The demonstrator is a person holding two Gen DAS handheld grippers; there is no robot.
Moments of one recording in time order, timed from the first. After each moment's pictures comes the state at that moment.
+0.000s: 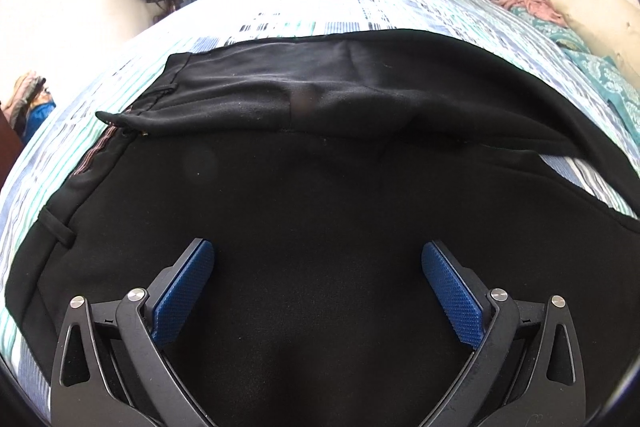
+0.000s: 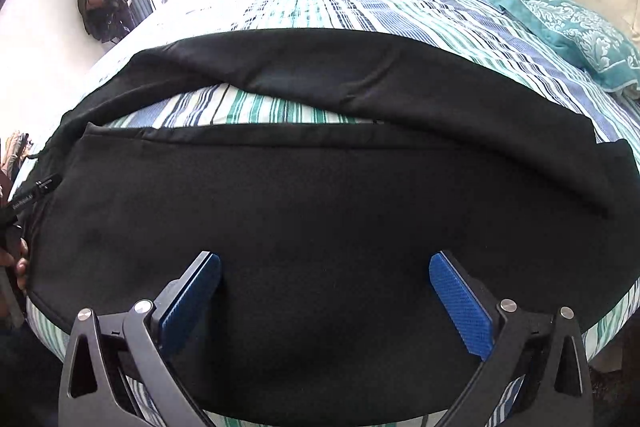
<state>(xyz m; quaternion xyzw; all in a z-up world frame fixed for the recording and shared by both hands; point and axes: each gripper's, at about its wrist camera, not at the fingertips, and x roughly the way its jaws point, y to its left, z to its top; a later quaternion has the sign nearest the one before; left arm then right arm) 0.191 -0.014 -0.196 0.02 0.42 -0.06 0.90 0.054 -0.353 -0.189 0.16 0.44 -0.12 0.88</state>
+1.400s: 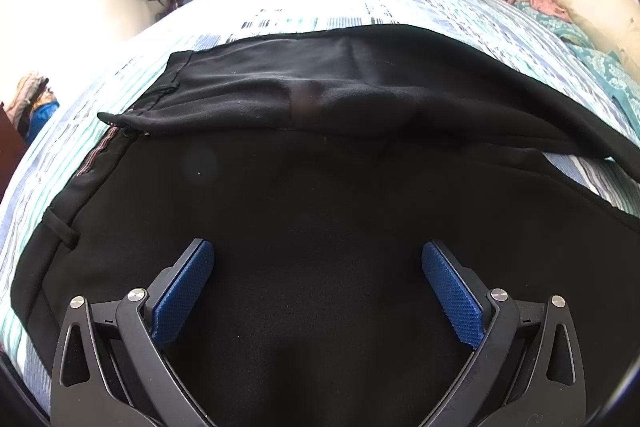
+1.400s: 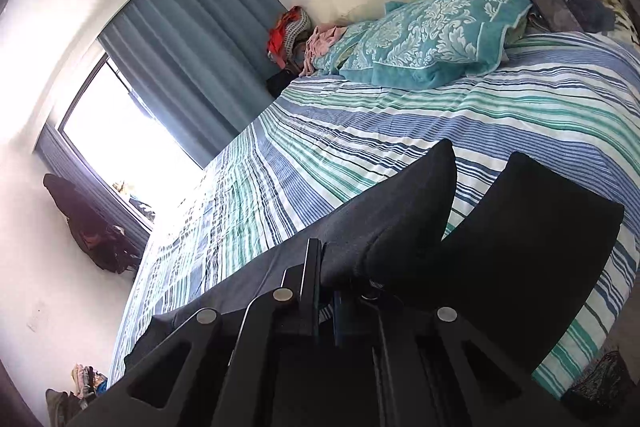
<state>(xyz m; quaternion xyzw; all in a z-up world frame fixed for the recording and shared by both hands) 0.196 -0.017 -0.195 0.04 0.43 -0.05 0.90 -0.029 -0.485 -0.117 0.39 0.16 -0.23 0.87</state>
